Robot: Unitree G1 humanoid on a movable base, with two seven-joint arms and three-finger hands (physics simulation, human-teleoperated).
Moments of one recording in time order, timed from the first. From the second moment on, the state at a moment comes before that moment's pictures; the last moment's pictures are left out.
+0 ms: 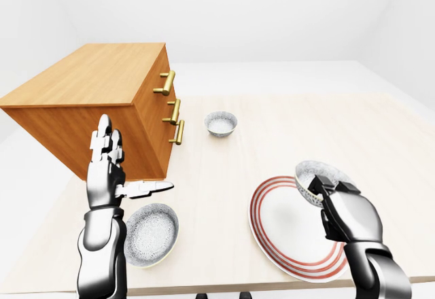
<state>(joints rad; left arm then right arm) 0.03 0.08 0.26 -0.40 -0.03 0.09 -0.07 0.37 -0.03 -0.25 -0.56 -1.26 -0.09 0.29</state>
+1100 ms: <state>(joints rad) 0.03 0.08 0.26 -0.38 -0.03 0.09 -0.07 0.50 -0.11 -0.01 -0.35 -1.50 -0.09 -0.08</state>
